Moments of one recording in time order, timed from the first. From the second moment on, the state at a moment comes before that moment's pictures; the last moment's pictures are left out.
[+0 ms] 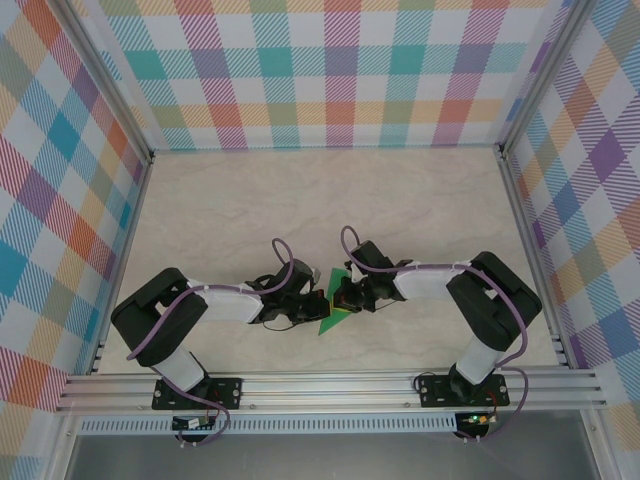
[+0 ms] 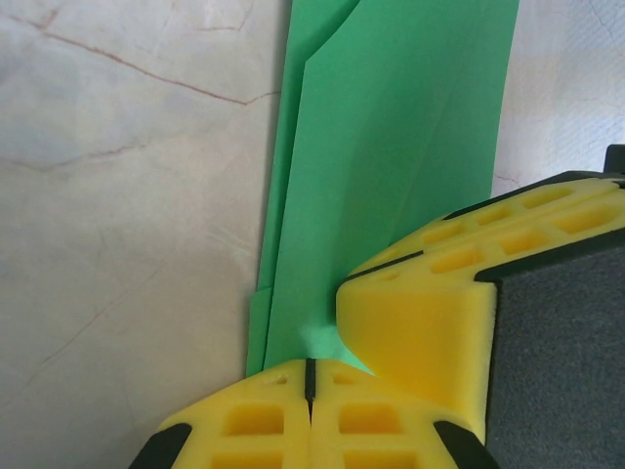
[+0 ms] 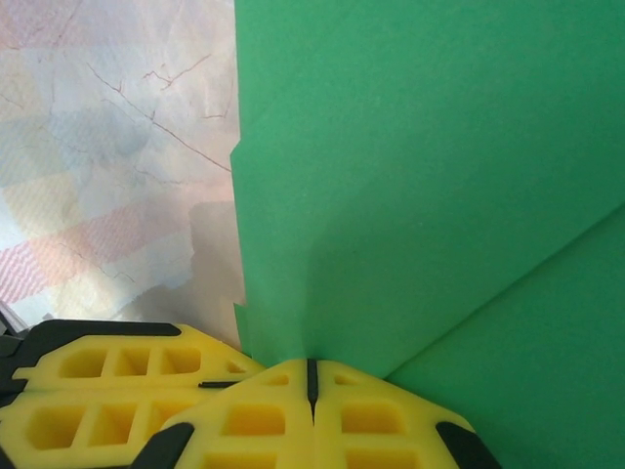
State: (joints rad) left arm -0.82 1.62 0.61 0.10 0.33 -0.94; right arm 0.73 1.69 0.75 -0.14 -0.48 0.88
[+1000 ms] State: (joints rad) left arm -0.82 1.62 0.58 0.13 0.33 -0.94; right arm 0.50 1.69 0.72 -0.06 -0.51 0.80
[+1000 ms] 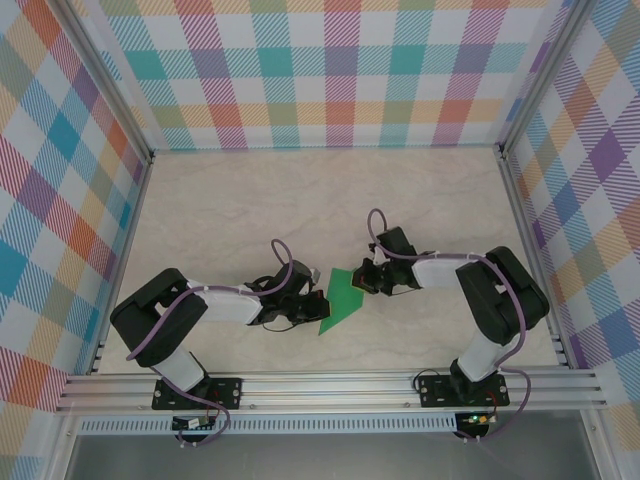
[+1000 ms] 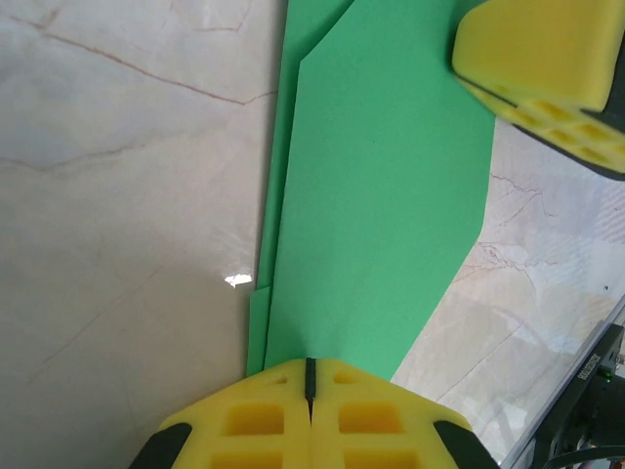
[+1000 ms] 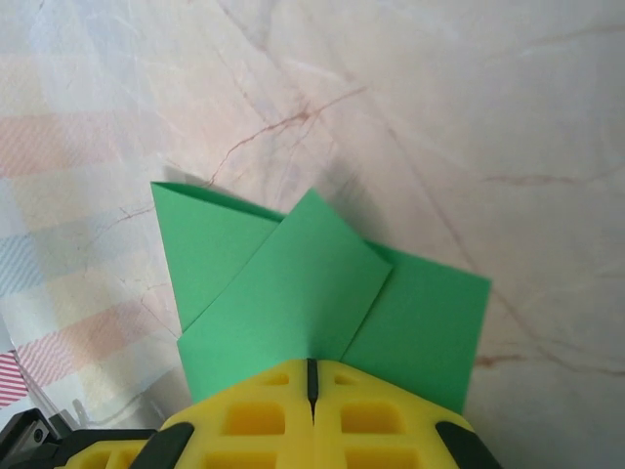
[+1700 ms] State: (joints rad) left arm -0.82 1.61 0.59 0.13 0.33 -0.94; right arm 0.52 1.66 0.78 -0.09 -0.57 0.78
